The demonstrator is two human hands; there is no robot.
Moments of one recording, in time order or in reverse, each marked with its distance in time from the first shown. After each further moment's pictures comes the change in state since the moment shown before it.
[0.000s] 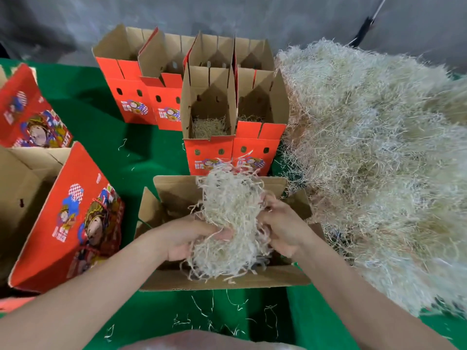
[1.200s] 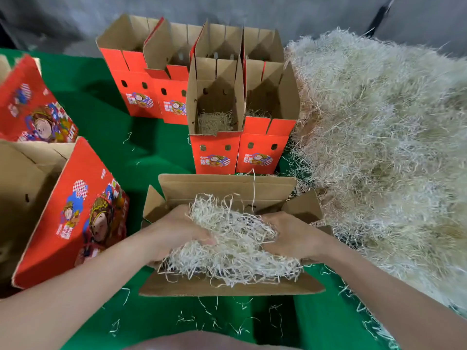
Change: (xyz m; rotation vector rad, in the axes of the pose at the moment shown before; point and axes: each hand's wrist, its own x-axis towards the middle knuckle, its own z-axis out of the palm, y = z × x) left_hand 0.002 -0.002 -0.026 0.312 0.400 -0.034; right_hand -0.003 -0.013 -0.008 -1.143 -0.134 0.139
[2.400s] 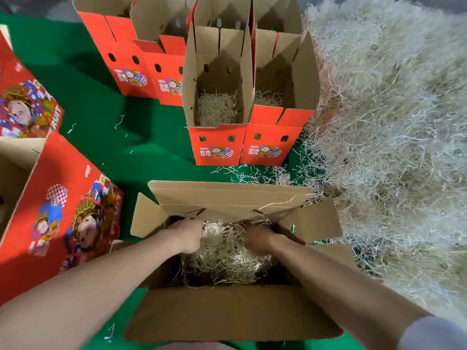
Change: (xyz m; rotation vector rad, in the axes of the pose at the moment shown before) left_hand 0.117 -0.031 0.011 1.130 -0.027 0.005; right_hand 0.153 0.063 0.059 -0.393 -0.138 0.245
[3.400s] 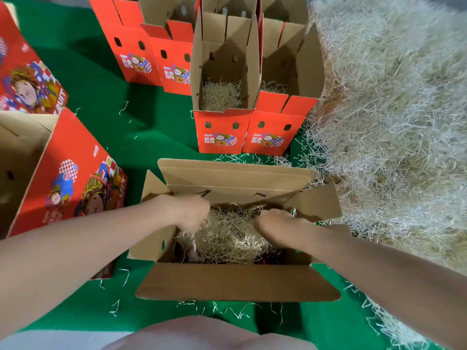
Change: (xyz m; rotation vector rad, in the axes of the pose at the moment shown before) left_hand -0.036 -0.005 -0.035 0.269 -0.174 0.220; right_hand -0.076 -0.010 -0.032 -0.480 0.061 -0.248
